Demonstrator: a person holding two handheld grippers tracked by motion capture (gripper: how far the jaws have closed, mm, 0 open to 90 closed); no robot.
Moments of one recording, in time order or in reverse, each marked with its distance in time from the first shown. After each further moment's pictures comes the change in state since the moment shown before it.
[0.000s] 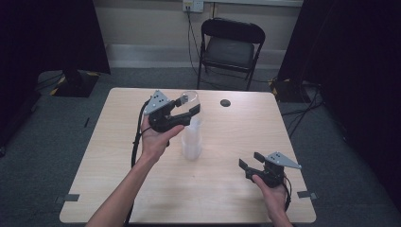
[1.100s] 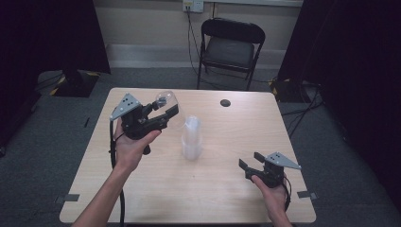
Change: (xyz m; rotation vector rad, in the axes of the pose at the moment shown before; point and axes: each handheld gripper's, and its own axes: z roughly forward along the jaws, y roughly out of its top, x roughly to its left) left arm 0.007 0.013 -0.066 -0.032 0.055 -0.095; right arm 0.002 0.000 -0.001 -0.001 -0.009 -0.008
